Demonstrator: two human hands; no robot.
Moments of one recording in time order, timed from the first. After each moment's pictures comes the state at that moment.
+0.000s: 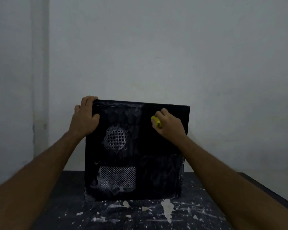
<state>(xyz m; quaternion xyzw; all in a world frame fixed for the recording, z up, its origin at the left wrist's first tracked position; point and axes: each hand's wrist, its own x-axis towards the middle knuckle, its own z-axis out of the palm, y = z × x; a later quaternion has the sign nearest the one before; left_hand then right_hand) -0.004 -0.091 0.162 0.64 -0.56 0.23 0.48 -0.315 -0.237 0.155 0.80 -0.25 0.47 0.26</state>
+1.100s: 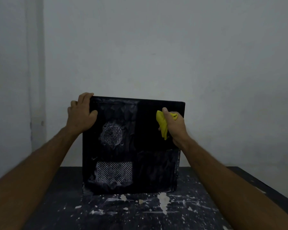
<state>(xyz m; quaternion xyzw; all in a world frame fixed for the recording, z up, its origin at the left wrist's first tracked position) -0.010 -0.088 0.165 0.67 -0.54 0.22 0.45 -0.337 -0.209 0.147 0.63 -0.28 0.62 -0.39</state>
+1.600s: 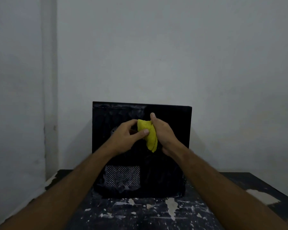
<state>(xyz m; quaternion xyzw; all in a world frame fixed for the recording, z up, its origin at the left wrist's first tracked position) -0.136 -0.063 0.138 0.45 -0.70 -0.12 0.54 -0.288 -0.150 0.149 0.66 -0.20 0.51 -0.52</state>
